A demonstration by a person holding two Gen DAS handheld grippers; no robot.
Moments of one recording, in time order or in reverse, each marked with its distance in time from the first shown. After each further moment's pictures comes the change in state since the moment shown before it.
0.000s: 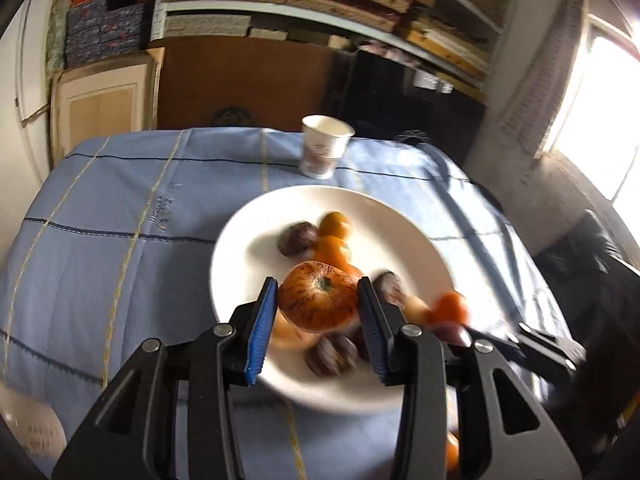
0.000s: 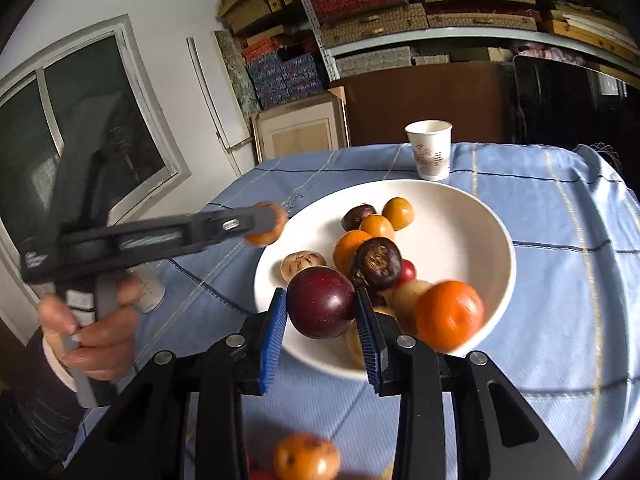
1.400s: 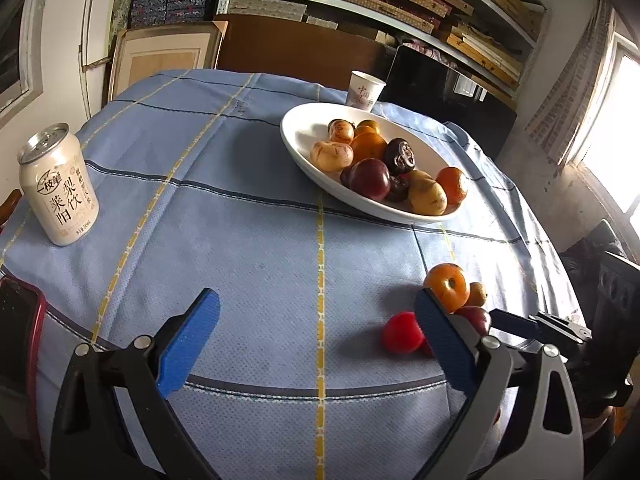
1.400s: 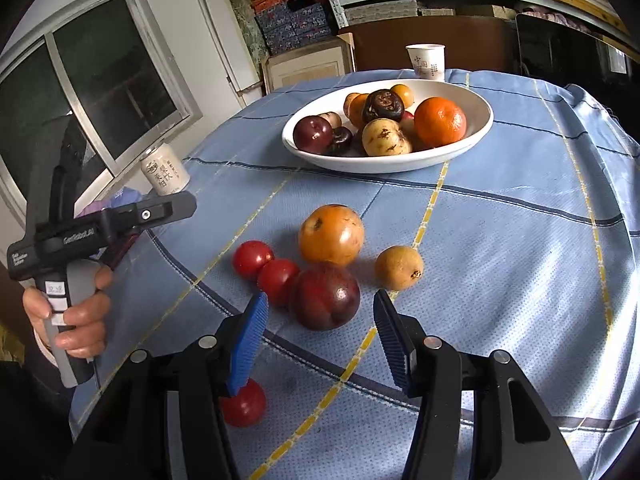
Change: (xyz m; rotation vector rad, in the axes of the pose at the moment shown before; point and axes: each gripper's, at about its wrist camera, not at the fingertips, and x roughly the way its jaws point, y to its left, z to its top) left arm -0.094 -0.001 -0.162 -0.132 0.001 0.086; right arm -0.064 0.013 -0.121 0.015 0.170 0.012
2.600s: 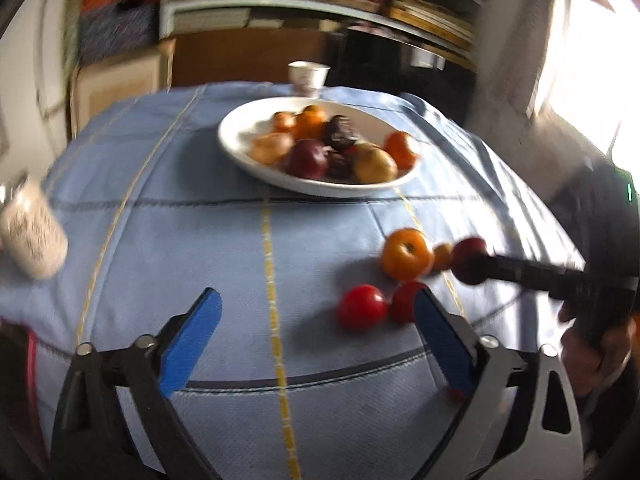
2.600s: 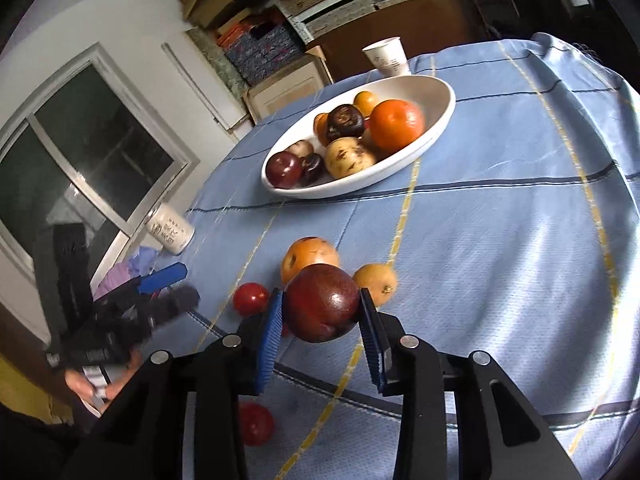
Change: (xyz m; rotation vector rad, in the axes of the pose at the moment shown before) left arm 0.003 -0.043 -0.017 0.243 -0.001 -0.033; right arm -0.008 -0.036 0.009 0.227 -0.053 0.101
